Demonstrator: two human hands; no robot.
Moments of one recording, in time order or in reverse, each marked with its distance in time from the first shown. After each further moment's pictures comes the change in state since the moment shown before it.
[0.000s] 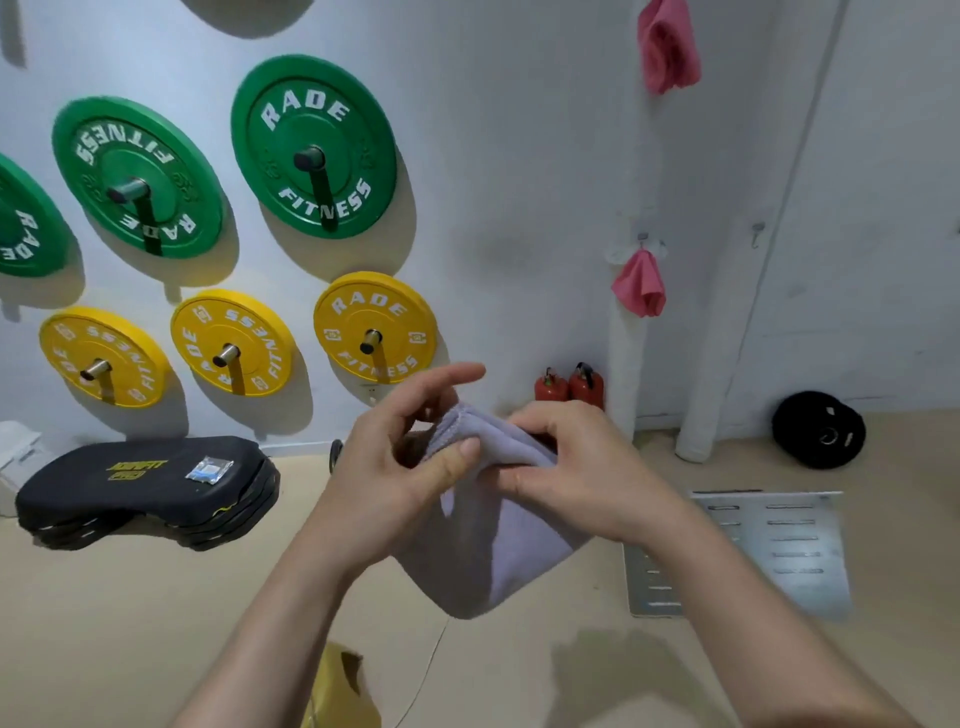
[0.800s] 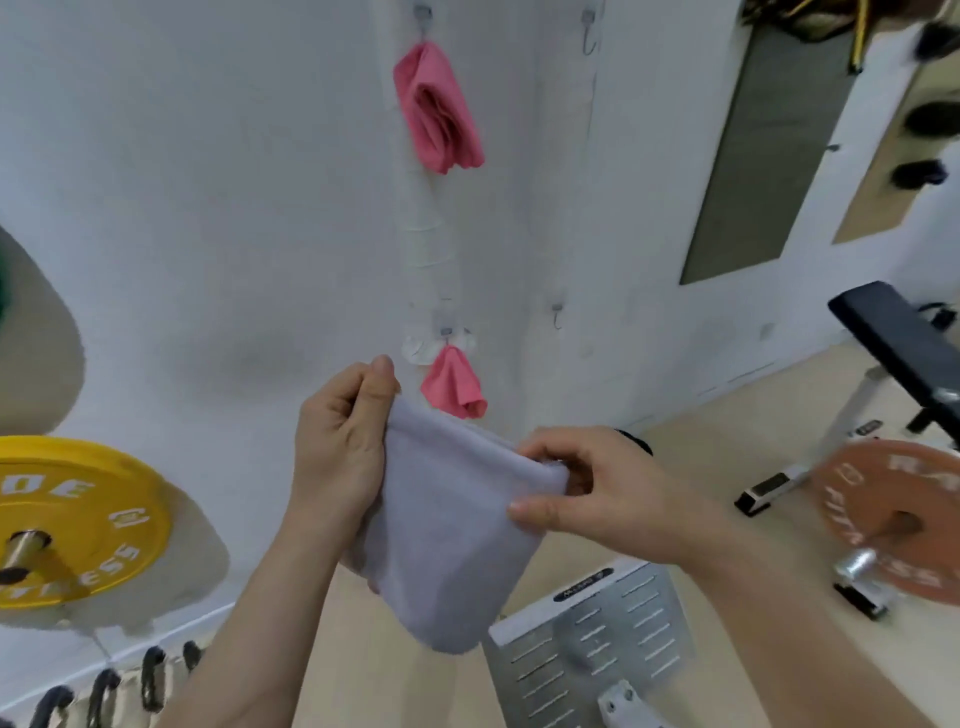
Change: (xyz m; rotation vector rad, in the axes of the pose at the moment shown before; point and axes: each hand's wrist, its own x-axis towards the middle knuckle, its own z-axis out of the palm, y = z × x) left_hand 0.444 -0.122 0.140 -0.301 0.065 0.143; right_hand 0.199 0.212 -0.210 0.029 0.221 0.290
